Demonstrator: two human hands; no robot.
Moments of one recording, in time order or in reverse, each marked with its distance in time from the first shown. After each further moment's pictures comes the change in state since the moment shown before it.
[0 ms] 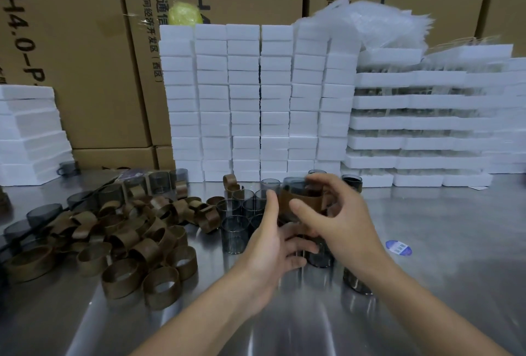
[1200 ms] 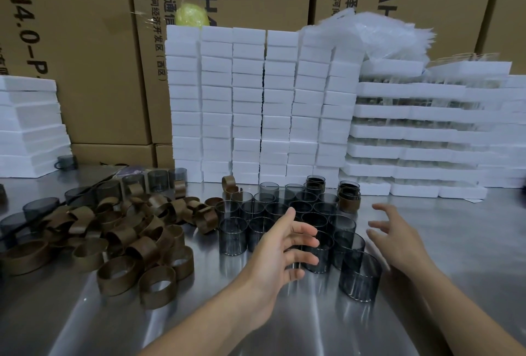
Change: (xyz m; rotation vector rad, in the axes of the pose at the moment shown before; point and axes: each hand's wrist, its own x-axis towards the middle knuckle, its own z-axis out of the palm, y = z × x) left_hand -0.013 -0.002 0.007 -0.001 0.097 -0.067; right_hand 0.037 0.138 -0.105 -0.591 -0.002 0.373
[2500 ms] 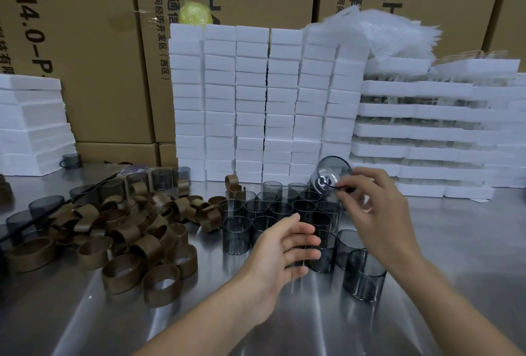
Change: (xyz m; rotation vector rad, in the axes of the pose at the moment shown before) left_hand 0.004 0.000 -0.004 -0.064 0.038 -0.061; right_hand -0.053 -0.111 -0.012 0.141 0.311 -0.627
